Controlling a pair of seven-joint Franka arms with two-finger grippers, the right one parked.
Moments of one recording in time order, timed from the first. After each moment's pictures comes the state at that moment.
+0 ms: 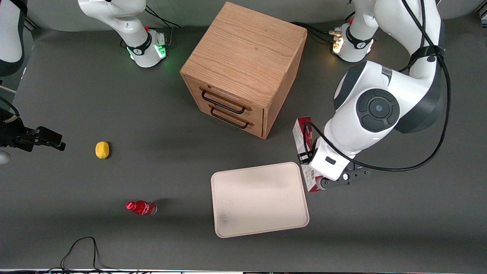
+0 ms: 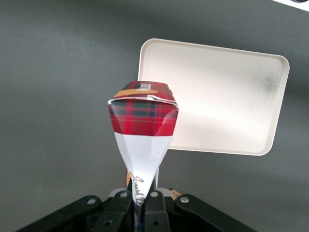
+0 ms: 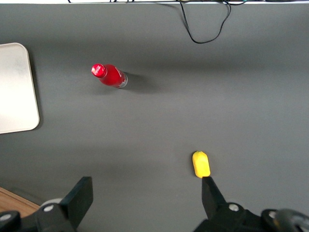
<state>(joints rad) -0.37 0.62 -0.09 -0.99 -0.03 1.64 -0.70</state>
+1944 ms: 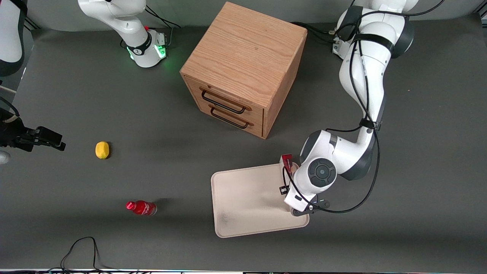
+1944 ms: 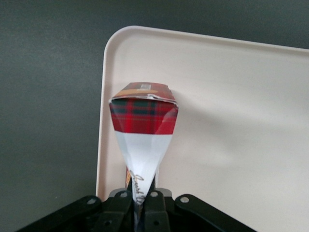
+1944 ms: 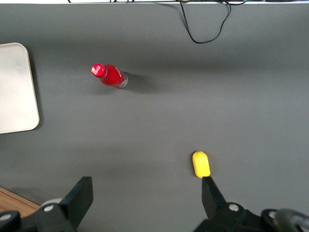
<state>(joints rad) -0.39 1.00 -0.08 -0.96 0.00 1.98 -0.70</state>
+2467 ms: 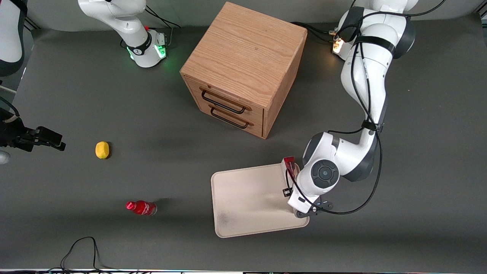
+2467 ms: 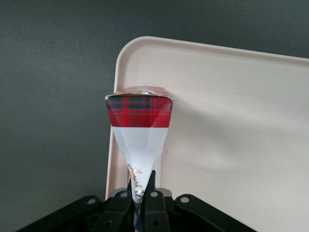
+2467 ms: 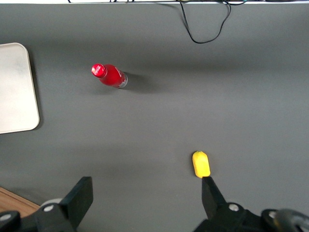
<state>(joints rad) -0.38 1.00 -0.08 -0.97 0.02 2.00 -0.70</state>
